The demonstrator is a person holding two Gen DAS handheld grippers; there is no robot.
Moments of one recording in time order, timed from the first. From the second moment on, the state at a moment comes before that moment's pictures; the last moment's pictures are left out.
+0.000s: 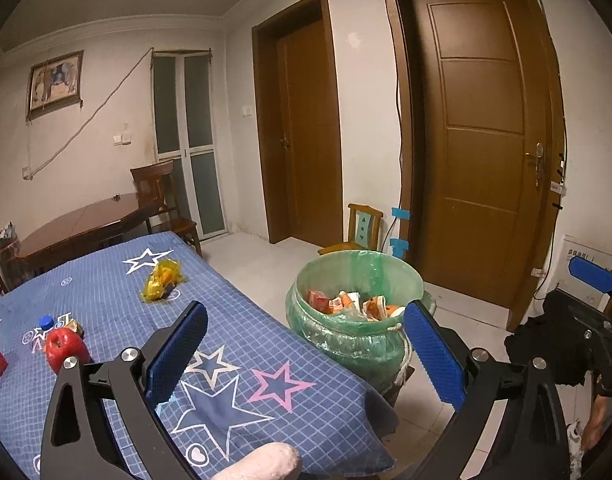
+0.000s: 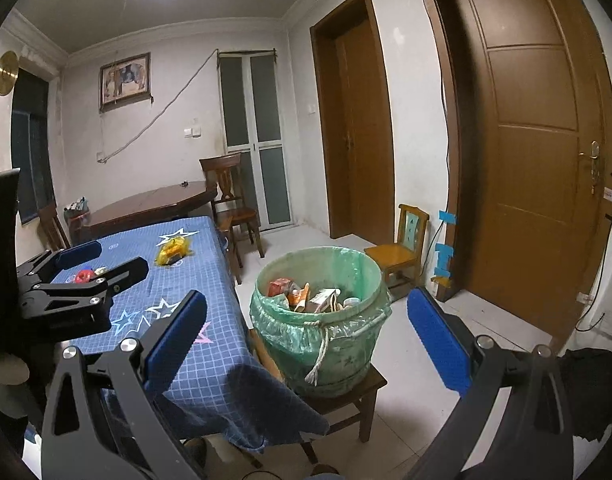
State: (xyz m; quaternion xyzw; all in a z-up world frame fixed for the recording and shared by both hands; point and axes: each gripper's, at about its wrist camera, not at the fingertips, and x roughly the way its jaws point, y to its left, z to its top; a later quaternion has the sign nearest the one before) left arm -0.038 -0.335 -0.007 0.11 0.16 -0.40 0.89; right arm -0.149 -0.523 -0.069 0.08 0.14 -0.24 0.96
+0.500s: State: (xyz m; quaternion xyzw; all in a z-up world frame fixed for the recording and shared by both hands) left arm -0.035 -0.341 -0.012 0.12 0.16 -0.39 0.90; right arm -0.152 -0.523 -0.065 0.08 0.13 -0.24 0.96
